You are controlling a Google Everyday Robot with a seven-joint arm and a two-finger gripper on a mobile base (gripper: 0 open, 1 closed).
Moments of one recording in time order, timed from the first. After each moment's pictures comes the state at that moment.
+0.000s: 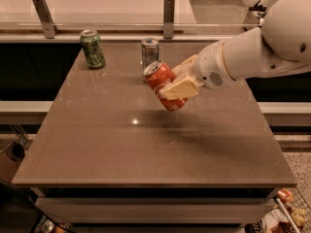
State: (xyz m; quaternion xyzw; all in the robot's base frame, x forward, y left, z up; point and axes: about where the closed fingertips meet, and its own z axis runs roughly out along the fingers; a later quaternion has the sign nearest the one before) arm 0.541 -0.049 0.917 -0.52 0.73 0.19 0.40
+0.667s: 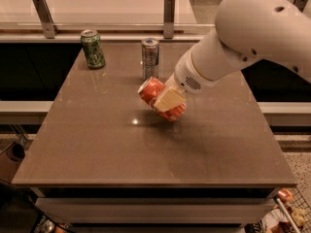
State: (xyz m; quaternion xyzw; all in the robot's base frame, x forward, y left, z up) arm 0.536 -0.037 0.886 -0.53 0.78 0.10 0.30
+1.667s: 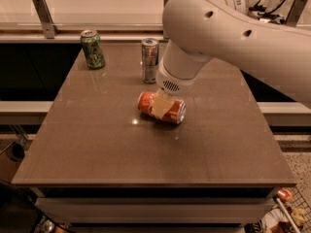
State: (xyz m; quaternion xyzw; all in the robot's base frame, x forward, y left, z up) arm 0.542 -0.028 0.854 -0.55 0.81 0.01 0.19
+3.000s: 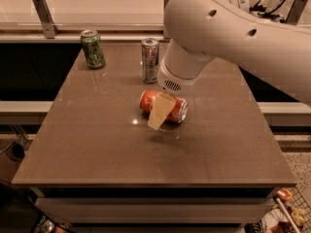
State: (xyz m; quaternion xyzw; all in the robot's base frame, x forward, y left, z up) arm 0.539 -0.029 0.860 -0.55 0.81 0.00 0.19
